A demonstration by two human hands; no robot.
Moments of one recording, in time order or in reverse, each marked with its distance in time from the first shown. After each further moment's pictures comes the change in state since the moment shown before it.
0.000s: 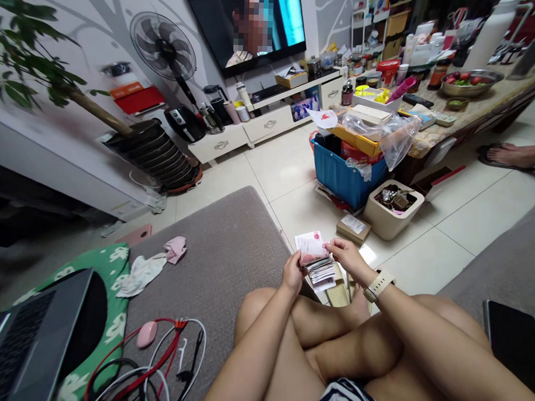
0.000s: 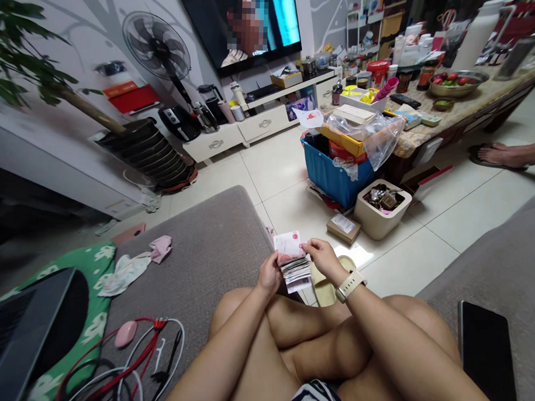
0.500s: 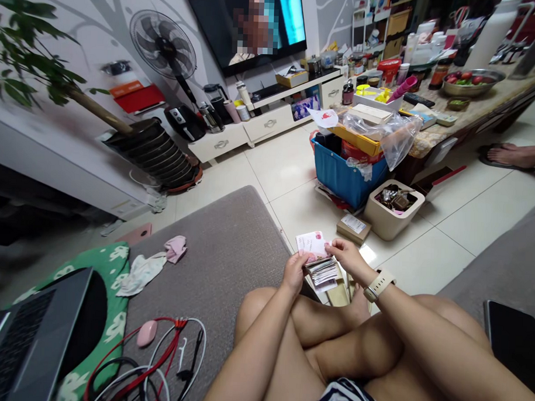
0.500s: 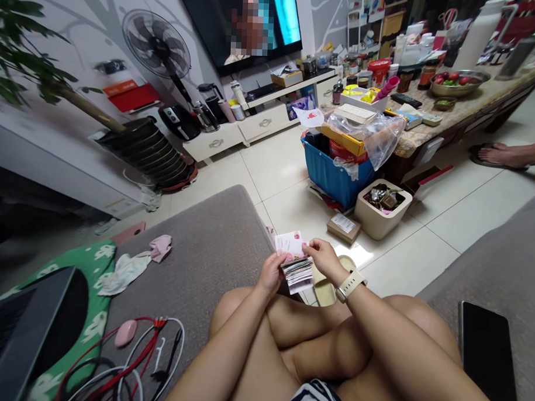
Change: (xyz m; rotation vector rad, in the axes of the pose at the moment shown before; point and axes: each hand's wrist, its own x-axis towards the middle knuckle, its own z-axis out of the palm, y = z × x) left_hand -0.007 0.004 0.002 0.102 -0.092 -0.022; right_hand 0.003 0.009 -0.002 -0.046 0.053 0.001
